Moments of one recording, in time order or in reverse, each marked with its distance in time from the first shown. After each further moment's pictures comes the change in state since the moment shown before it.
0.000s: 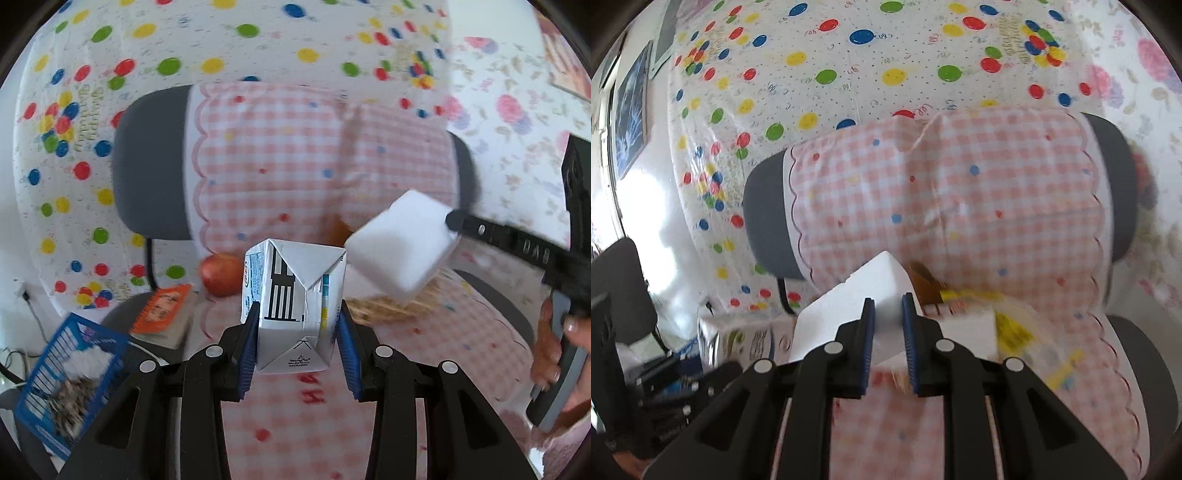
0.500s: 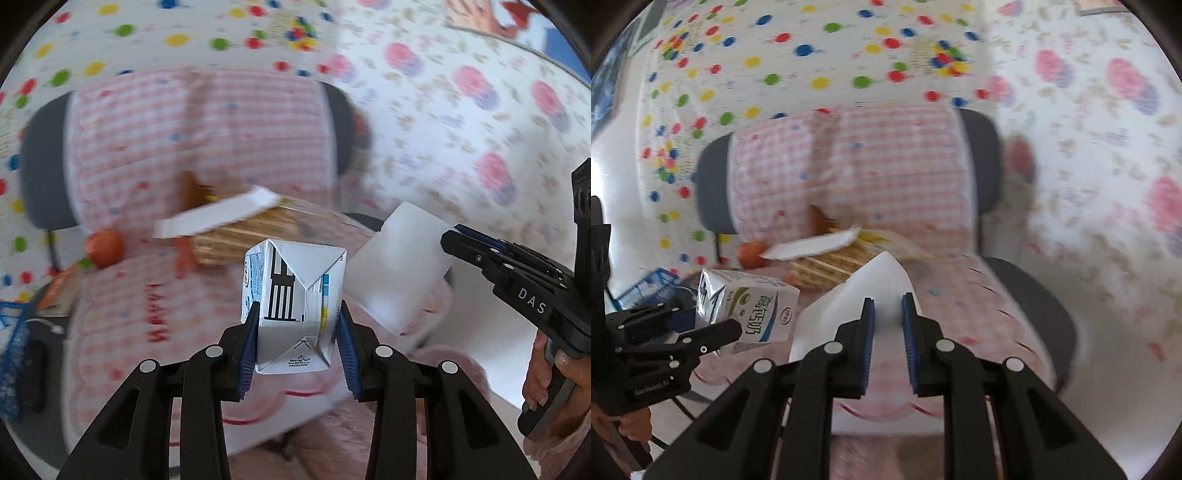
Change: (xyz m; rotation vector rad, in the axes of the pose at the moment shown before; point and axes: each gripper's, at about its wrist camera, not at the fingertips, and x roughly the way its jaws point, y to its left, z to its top) left arm -0.017 -0.126 -0.067 0.181 0.076 -0.307; right arm -0.142 -0.044 -0.115 -0.003 -0.030 -0.347
